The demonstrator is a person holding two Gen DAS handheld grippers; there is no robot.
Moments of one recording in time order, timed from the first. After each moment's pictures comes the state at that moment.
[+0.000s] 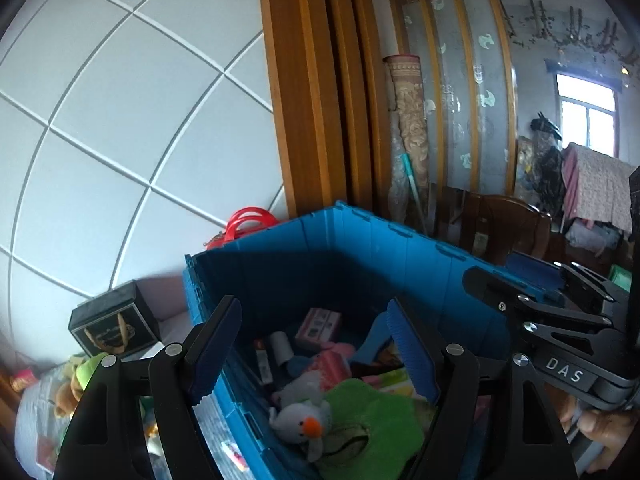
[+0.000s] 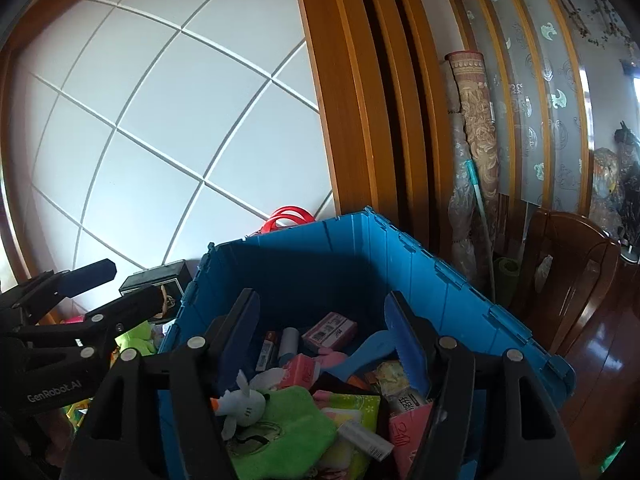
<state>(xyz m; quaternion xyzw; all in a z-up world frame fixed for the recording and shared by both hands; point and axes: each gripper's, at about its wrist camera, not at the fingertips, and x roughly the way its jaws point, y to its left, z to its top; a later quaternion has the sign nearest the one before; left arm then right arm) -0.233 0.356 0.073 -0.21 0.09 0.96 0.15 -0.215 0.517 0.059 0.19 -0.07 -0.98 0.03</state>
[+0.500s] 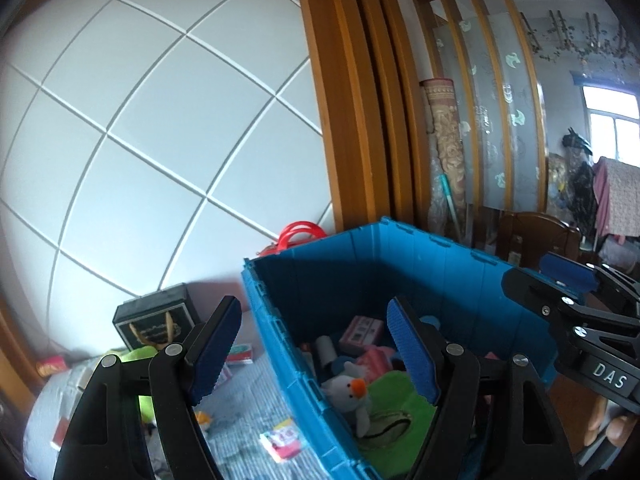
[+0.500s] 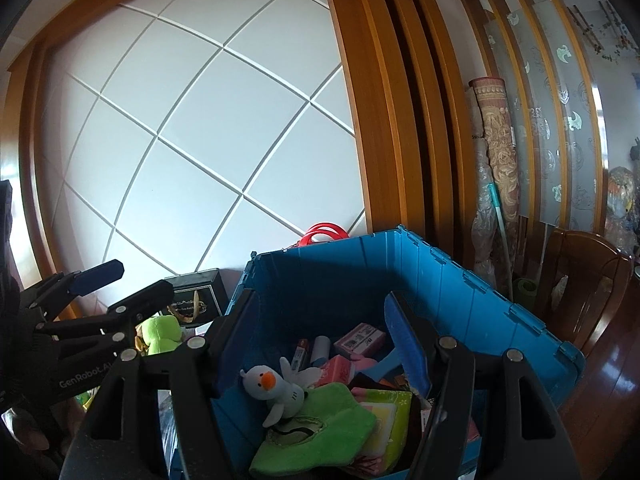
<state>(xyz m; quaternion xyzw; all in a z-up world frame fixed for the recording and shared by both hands) -0.177 0.299 0.072 -0.16 0.08 0.98 0.08 -0.163 0.477 0.062 0.14 -0.06 -0.99 0.07</state>
